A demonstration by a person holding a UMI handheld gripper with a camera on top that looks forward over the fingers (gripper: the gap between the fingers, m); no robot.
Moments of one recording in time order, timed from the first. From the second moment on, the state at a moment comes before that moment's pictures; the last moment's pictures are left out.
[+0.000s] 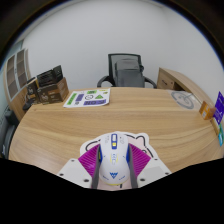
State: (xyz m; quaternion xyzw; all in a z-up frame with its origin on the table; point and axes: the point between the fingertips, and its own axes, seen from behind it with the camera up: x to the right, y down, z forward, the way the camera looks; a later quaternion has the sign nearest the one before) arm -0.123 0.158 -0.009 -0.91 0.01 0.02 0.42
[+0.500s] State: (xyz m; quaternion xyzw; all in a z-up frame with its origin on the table) arm -0.173 0.049 0.062 -0.91 0.02 0.01 0.42
